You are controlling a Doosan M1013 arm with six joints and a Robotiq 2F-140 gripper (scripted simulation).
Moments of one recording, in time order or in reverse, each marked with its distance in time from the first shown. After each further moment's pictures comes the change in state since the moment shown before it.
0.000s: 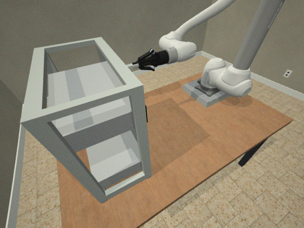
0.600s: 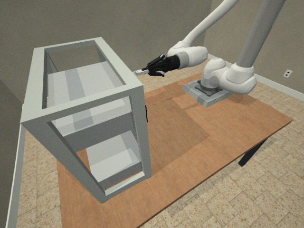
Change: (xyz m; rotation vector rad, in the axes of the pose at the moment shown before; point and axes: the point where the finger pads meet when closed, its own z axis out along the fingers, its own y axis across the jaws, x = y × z) arm 0.081 -0.005 -0.020 -0.002 0.003 0.002
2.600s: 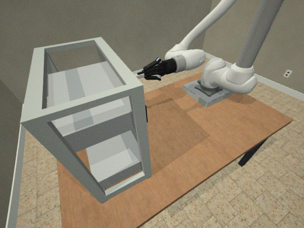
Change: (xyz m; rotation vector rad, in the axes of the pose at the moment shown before) arm 0.017 -0.006 0.033 0.005 -0.002 -0.005
